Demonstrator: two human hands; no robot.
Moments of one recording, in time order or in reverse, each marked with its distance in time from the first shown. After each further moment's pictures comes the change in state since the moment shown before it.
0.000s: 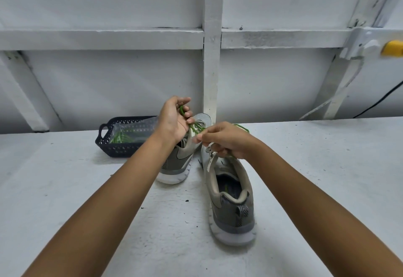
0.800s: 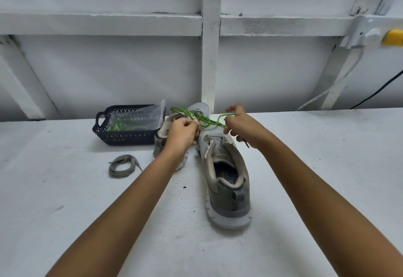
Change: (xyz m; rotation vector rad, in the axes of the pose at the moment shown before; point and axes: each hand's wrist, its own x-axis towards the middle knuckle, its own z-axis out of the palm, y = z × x) left_hand -0.033 -0.055 -0.019 0.718 0.069 0.162; right_hand -0.005 0.020 -0.025 -0.234 0.347 0.068
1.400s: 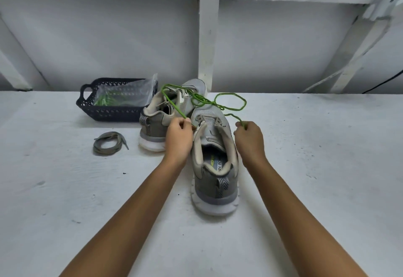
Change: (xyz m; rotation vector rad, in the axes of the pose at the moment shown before) left_hand -0.016 -0.049 0.032 0.152 0.218 -0.015; right_hand -0.020 0.072 0.027 0.182 0.354 0.162
